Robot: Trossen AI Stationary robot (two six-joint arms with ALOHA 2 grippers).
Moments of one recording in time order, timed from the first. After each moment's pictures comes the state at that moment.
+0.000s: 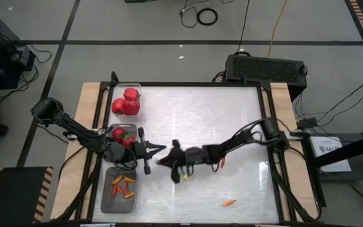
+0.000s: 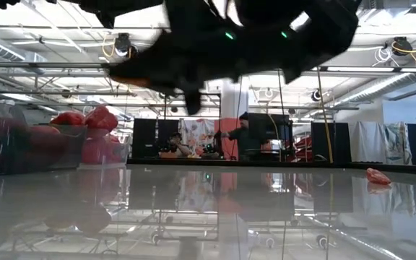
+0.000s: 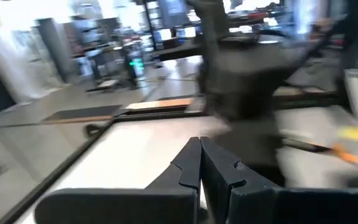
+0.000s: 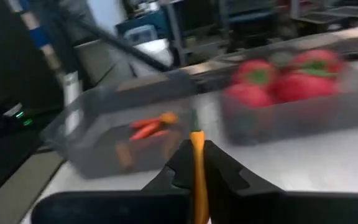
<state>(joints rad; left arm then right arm) -0.50 1.26 0.56 0.64 -0.69 0.14 0.25 2.12 1.16 0.79 0.15 0.33</state>
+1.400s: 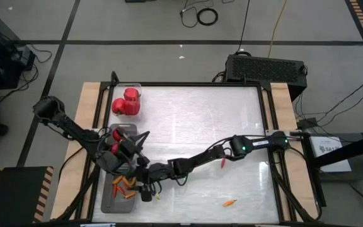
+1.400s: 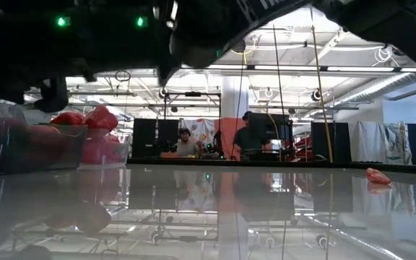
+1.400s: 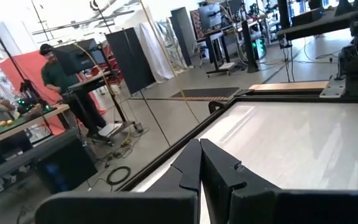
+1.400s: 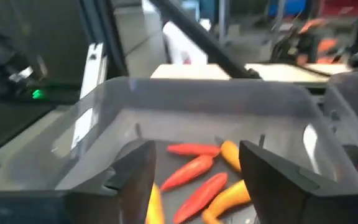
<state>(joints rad) -0.66 1.26 0.56 0.64 -1.41 0.22 0.27 2.66 2.12 0.39 0.01 0.14</state>
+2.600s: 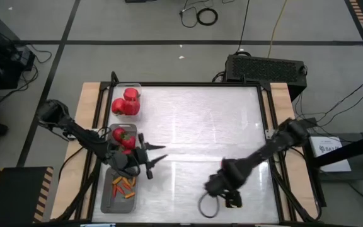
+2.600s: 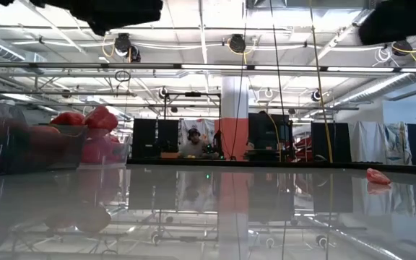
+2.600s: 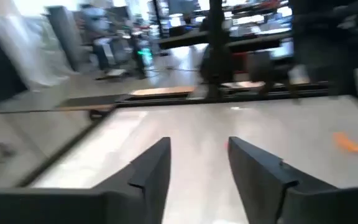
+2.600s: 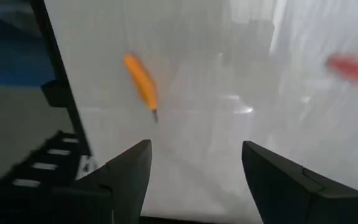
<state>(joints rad) -0.57 1.36 0.57 0.69 -0.82 0.08 0.56 1.86 1.54 -1.27 -0.24 0.58</state>
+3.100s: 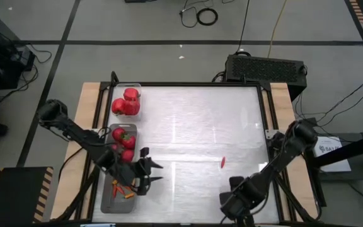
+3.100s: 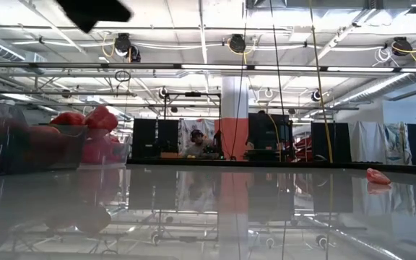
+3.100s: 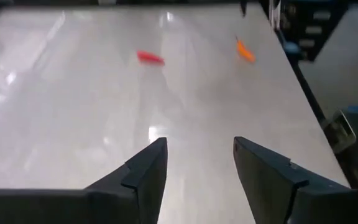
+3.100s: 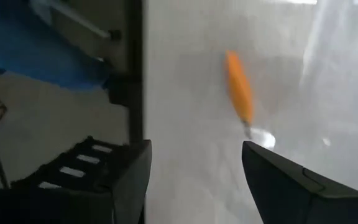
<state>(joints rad) -0.65 1.37 0.84 -0.08 -0.52 -0.36 0.77 1.81 1.40 -0.98 -0.24 0.76</state>
